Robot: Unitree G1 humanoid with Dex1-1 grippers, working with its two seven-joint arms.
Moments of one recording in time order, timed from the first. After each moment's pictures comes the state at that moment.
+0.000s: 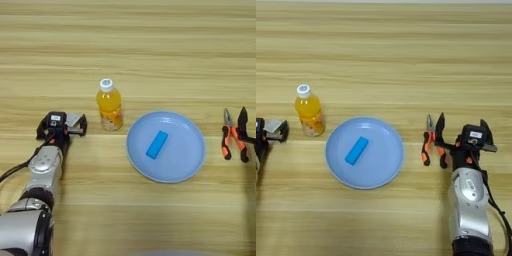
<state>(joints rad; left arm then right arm) -0.44 0.24 0.17 1.16 -0.05 -0.50 -0.14 -0.03 -0.13 -0.24 0.28 0.12 -0.34 0.01</state>
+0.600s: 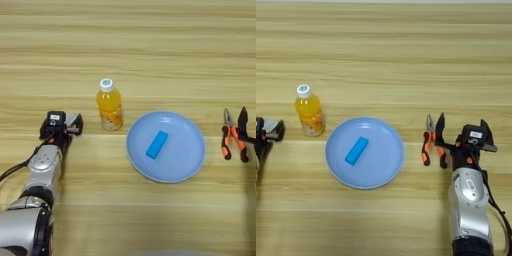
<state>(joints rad) -0.45 0.24 0.17 1.17 -0.05 -0.50 -0.14 -0.03 -0.13 -0.24 0.28 0.12 -0.34 0.01</state>
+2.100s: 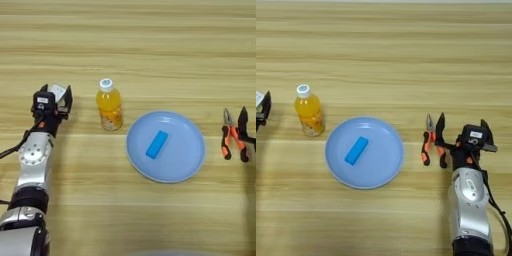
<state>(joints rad) -0.31 0.23 0.19 0.65 -0.09 -0.48 -0.16 -0.03 -0.13 -0.24 0.28 0.12 -0.34 0.01</state>
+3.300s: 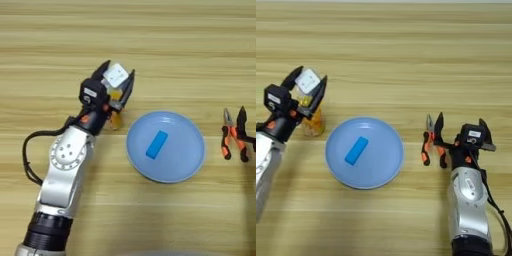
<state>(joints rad) -0.10 0.08 -0.18 -0.12 -0.11 -0.16 -0.27 -0.04 -0.13 -0.23 0.28 0.12 -0.34 0.01</state>
